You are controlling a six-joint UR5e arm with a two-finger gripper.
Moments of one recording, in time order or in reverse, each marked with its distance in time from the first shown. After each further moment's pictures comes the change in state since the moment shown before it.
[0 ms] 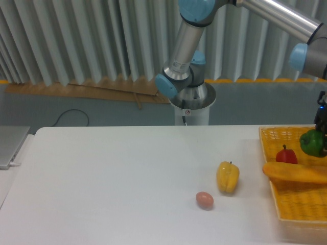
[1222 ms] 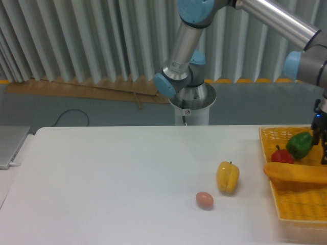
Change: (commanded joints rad) arm -0.205 0.041 0.003 0.061 0.002 -0.386
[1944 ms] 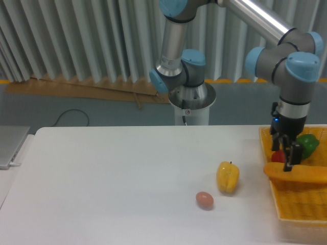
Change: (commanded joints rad) arm -0.161 0.051 0.005 -0.060 0.002 -0.212
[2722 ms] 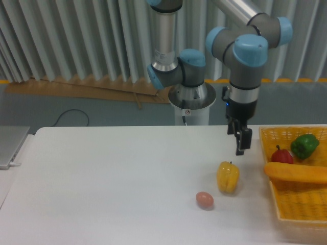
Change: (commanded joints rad) arm -0.155 0.143 -0.011 -0.219 0.072 -0.146
